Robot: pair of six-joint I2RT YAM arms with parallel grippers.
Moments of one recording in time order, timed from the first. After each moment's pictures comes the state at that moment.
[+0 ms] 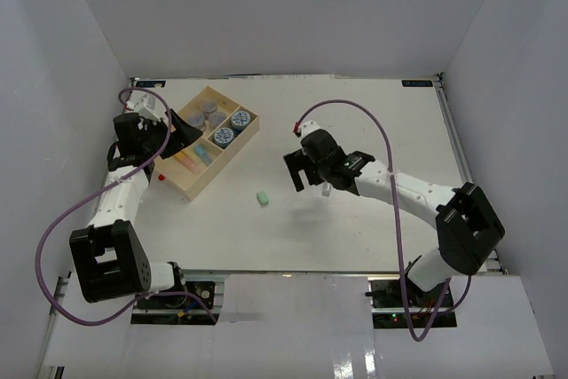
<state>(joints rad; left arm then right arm) 0.19 1.32 0.88 -0.07 0.52 -0.45 0.83 1.54 1.07 -0.35 0.20 0.16</state>
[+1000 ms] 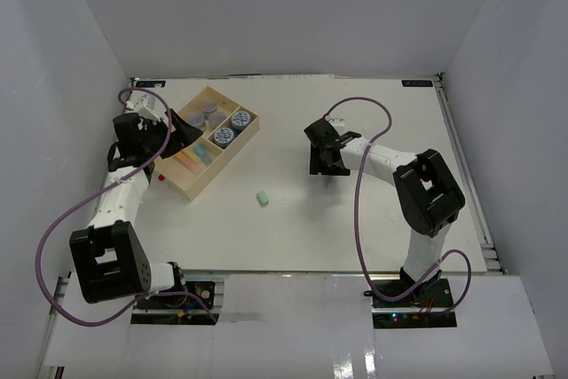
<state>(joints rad) 0.19 1.31 0.88 -0.06 0.52 -0.45 0.65 1.84 1.24 -0.53 0.35 0.57</state>
